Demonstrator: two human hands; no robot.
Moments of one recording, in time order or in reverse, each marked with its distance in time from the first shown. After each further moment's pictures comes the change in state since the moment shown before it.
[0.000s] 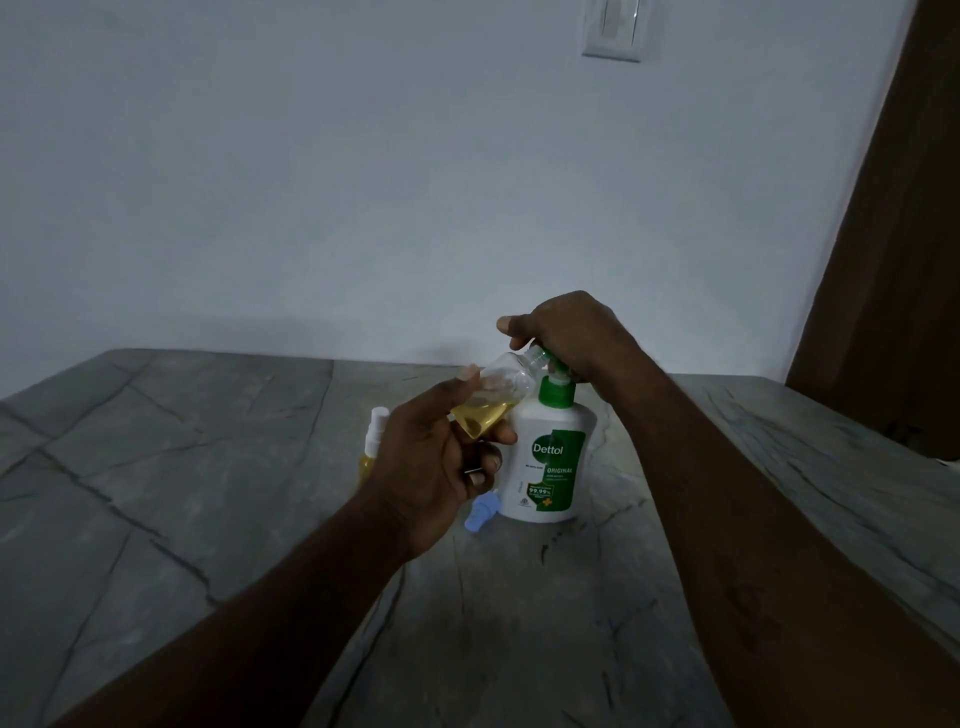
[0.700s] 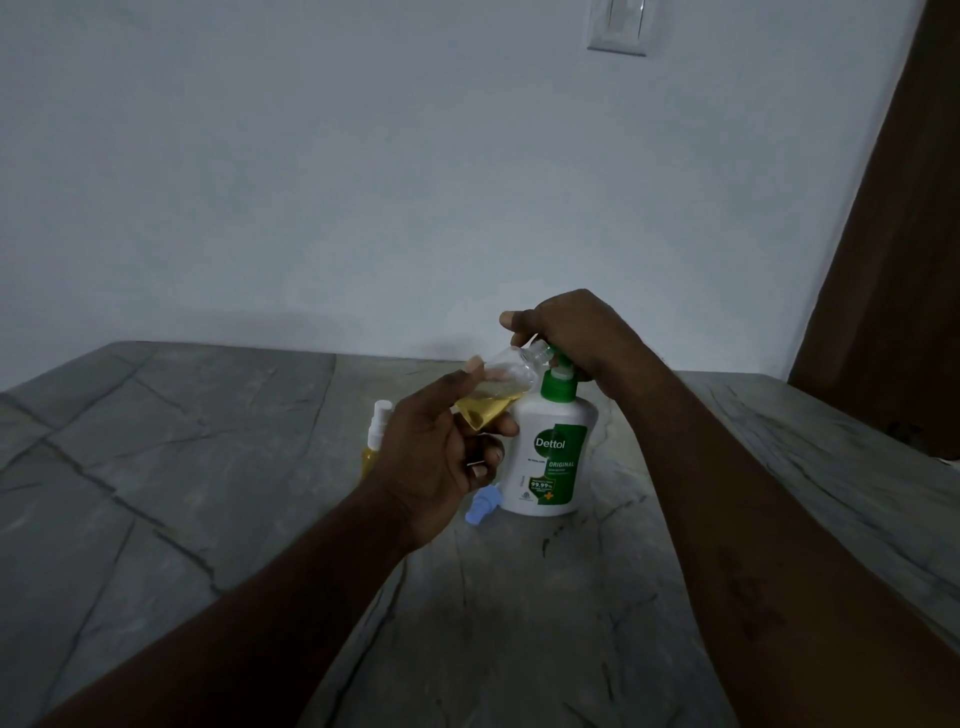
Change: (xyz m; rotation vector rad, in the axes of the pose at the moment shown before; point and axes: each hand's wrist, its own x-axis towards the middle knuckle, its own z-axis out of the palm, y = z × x) left_hand 0.001 0.000 0.000 0.012 0.014 0.012; right_hand 0.001 0.003 0.001 0.031 -0.027 0.016
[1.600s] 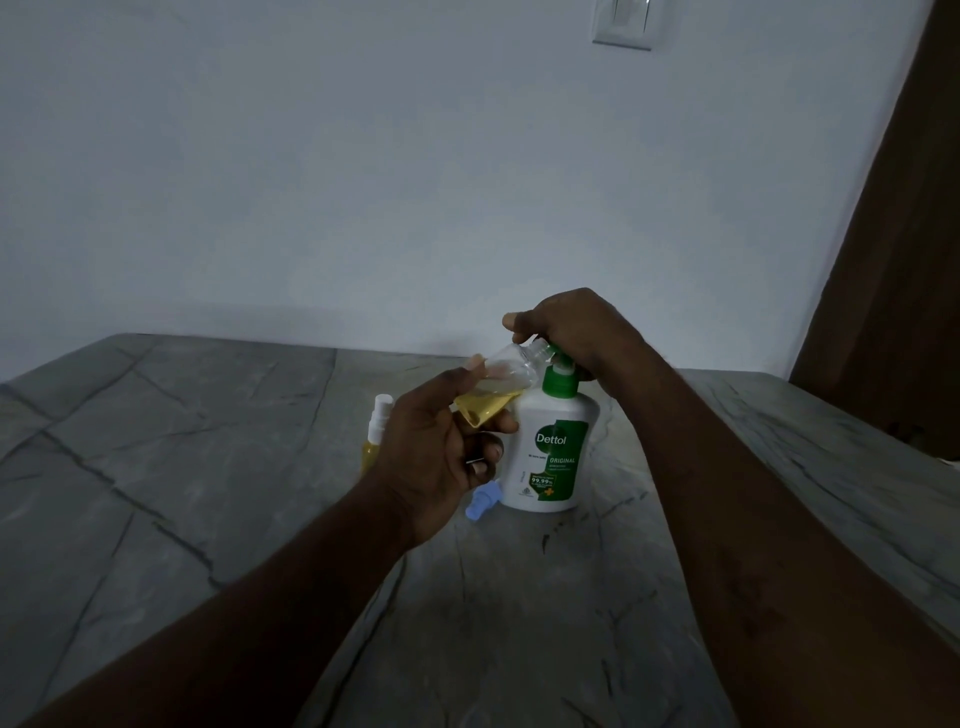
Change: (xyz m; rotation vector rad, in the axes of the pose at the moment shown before) left_hand 0.000 -0.002 -0.001 -0.025 -0.003 -0.021; right_hand -0.003 -0.003 0.000 -0.046 -0.009 -0.004
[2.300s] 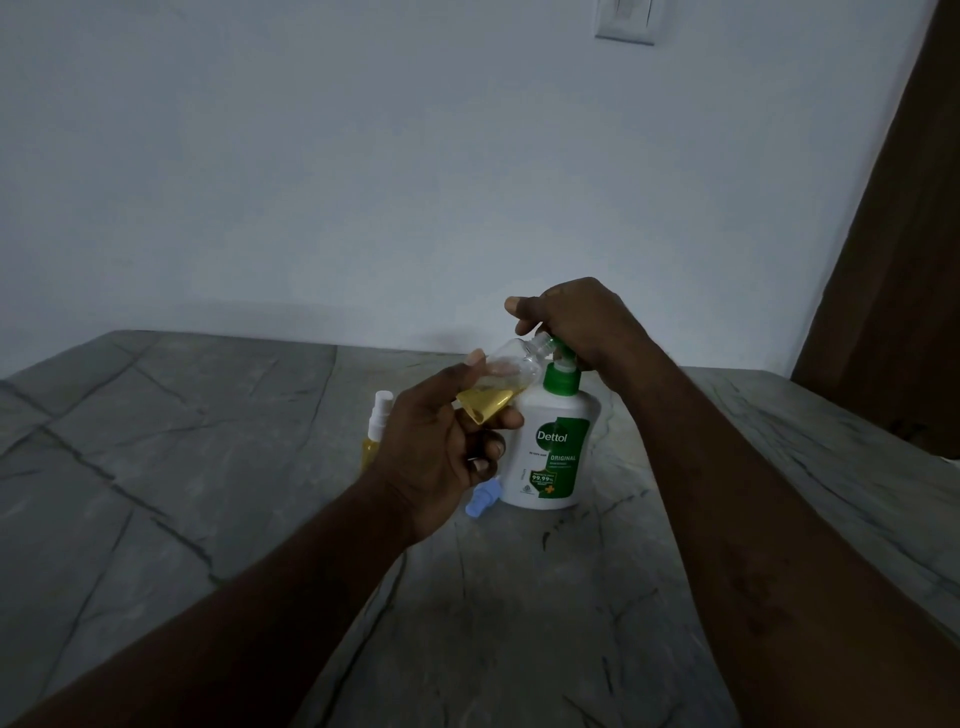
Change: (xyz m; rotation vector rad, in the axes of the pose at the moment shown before) left_hand 0.002 -0.001 -0.001 0.014 -0.022 -0.002; right_hand 0.000 0.000 -0.003 0.010 0.056 -0.055
